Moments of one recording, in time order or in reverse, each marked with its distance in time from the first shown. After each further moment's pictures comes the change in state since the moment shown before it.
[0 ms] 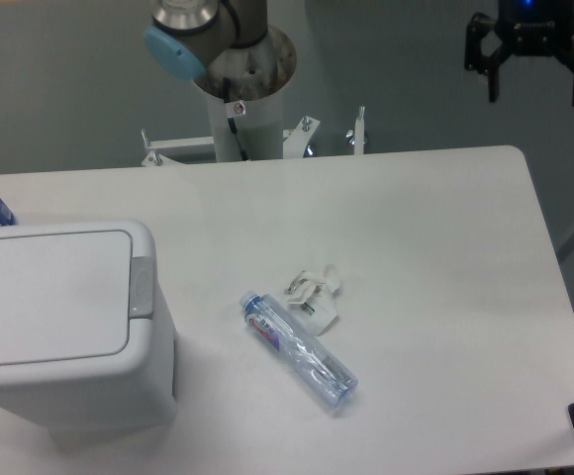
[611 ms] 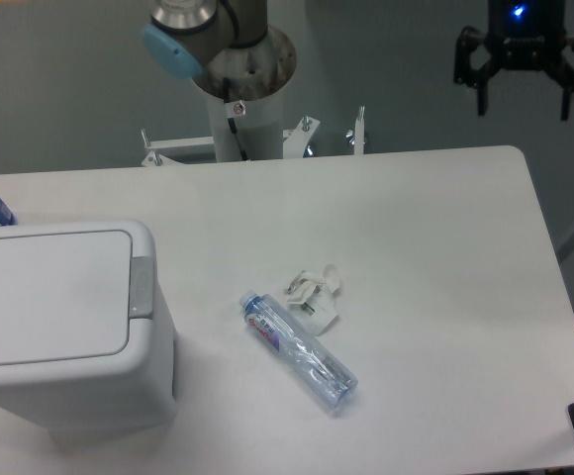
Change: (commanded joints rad) arm -0.118 -0.029 0.008 0.011 -0.021 -0.364
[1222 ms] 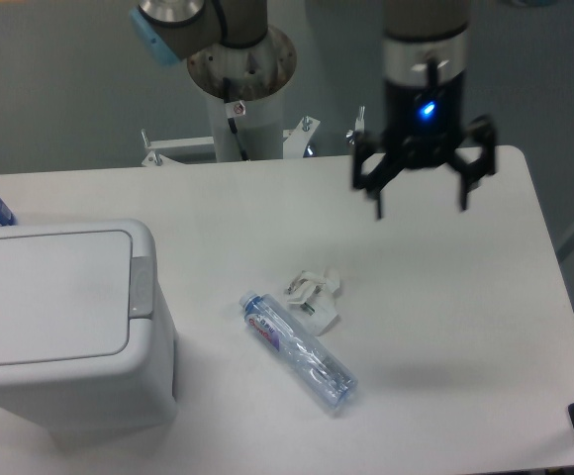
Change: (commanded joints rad) arm -0.298 -0.118 0.015 0.159 -0.128 -0.729
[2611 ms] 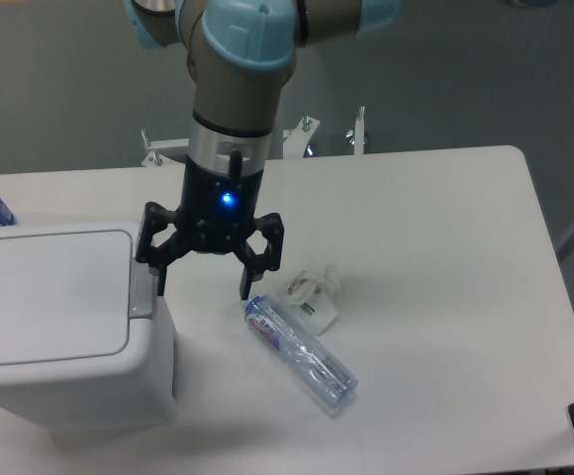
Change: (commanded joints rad) arm -0.193 -0.015 -0.060 0.037 -0.120 -0.125
